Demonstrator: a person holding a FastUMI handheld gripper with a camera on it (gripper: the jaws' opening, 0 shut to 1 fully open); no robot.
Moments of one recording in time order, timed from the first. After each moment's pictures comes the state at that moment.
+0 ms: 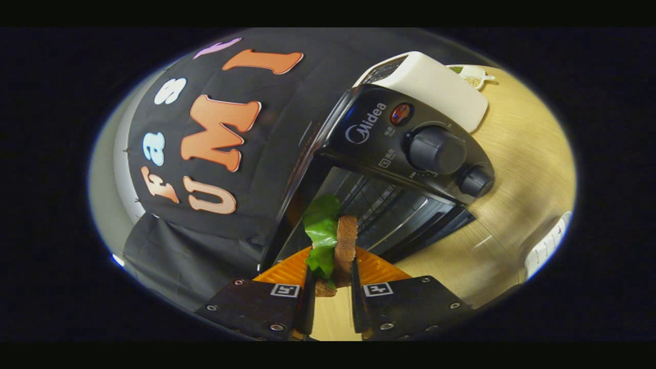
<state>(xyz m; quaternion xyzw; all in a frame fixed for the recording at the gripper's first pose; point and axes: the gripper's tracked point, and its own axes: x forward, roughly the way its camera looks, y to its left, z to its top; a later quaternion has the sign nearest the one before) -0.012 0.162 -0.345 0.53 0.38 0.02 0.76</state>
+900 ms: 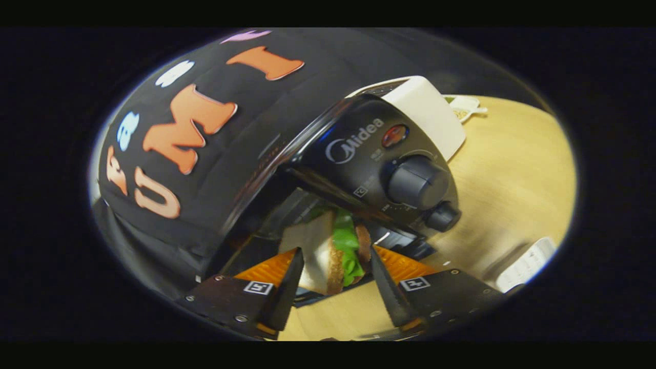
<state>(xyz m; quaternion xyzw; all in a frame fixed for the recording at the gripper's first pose) -0.017 0.127 -0.388 0.33 0.42 -0.10 0.84</state>
